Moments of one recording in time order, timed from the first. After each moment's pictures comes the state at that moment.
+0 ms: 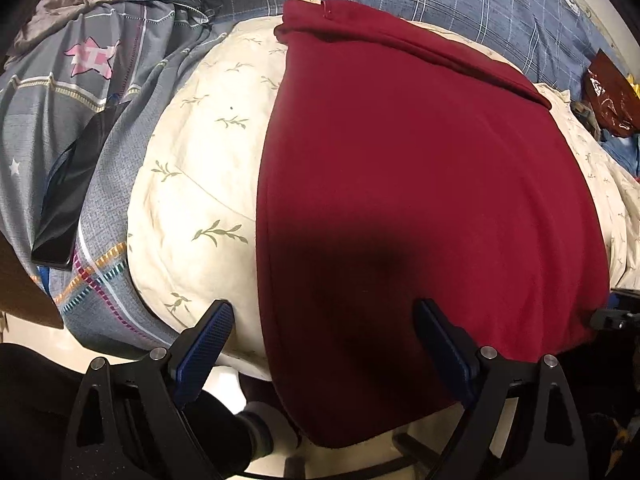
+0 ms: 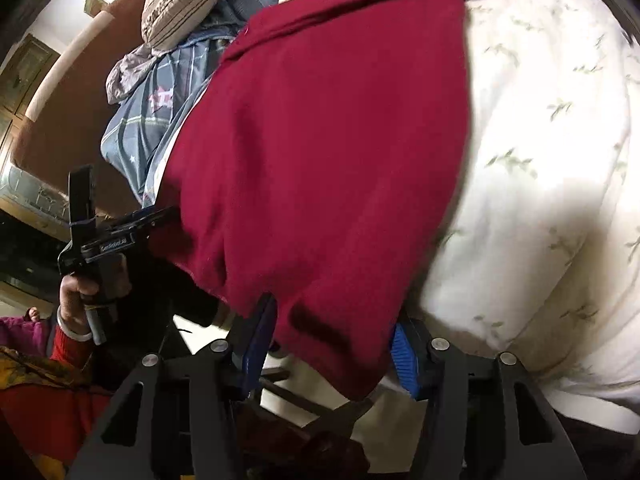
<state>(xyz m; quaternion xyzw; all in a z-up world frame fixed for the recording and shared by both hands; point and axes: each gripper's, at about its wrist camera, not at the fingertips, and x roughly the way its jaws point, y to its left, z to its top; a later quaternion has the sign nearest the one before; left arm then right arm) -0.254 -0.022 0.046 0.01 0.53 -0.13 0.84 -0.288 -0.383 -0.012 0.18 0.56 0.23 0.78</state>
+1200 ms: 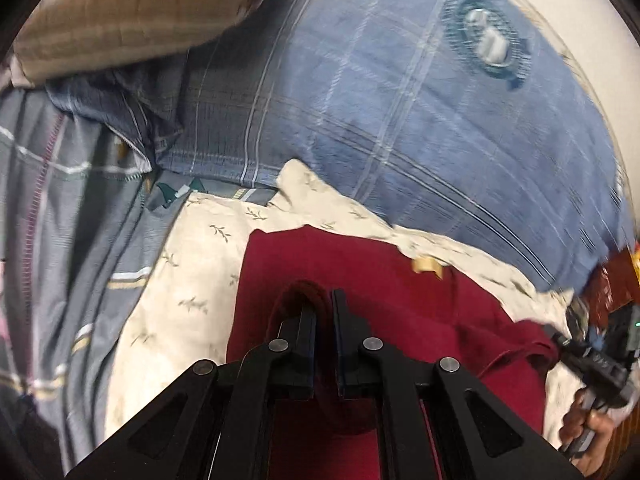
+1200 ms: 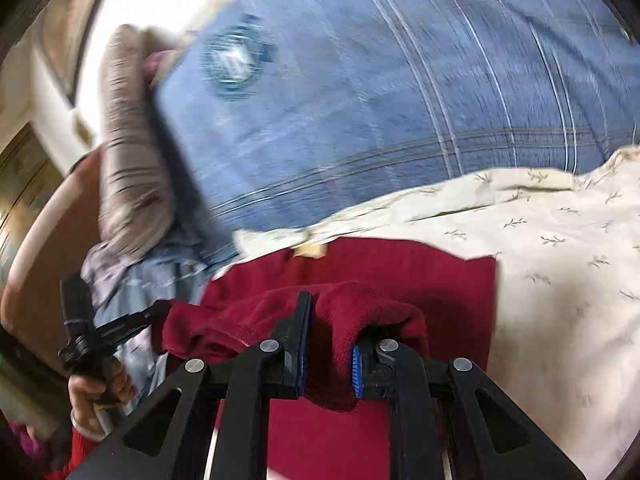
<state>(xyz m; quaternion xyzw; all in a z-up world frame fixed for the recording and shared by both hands) 0.048 -0.061 0.093 -0.15 0.43 -0.13 0.88 -0.001 -0.476 0.070 0.27 0.38 0.13 0.87</state>
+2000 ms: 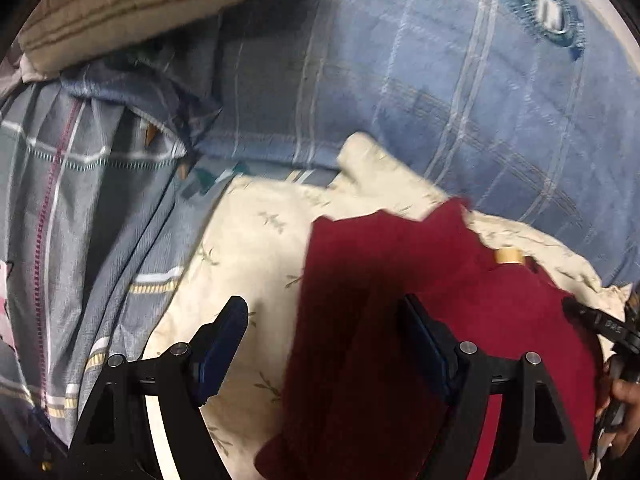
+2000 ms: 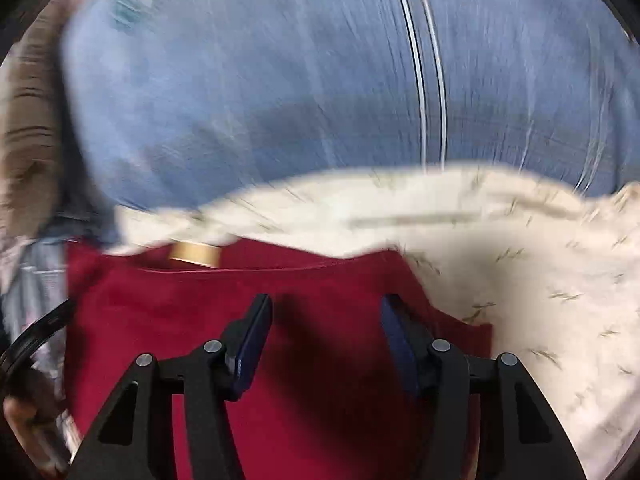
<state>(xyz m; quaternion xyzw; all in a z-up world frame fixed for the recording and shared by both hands) 0.084 -0.060 0.042 -0.10 0.46 -0.04 0.88 0.097 -0.461 0.009 0.16 0.48 0.01 0.86</state>
